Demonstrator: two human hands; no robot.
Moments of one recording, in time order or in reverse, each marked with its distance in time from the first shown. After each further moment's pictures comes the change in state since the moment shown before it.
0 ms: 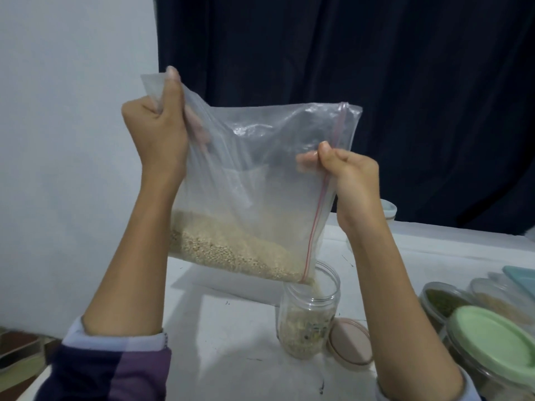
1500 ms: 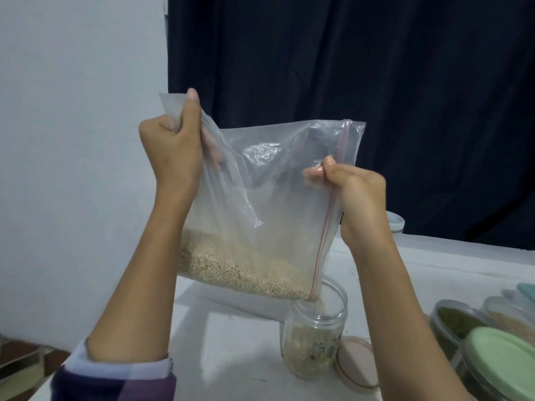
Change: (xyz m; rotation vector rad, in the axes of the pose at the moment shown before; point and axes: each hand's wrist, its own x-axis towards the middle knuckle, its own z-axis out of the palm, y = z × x) left_hand -0.005 -0.003 0.004 0.055 0.003 0.007; right_hand -0.003 -0.005 0.008 0.071 0.046 0.112
